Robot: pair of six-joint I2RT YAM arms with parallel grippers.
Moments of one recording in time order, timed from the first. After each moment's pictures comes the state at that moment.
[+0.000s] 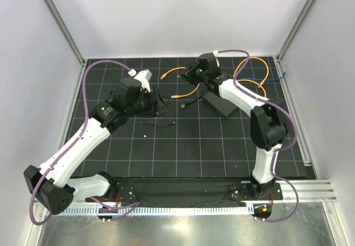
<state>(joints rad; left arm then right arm) -0.61 1.17 1.20 -0.63 0.11 -0.60 0.48 1.89 1.51 -0.10 -0.04 1.23</state>
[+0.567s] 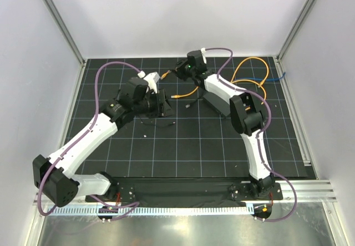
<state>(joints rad) -0.61 1.25 1.17 -0.55 0.23 -0.60 0.49 2.26 1.84 -0.03 -0.07 1.25</state>
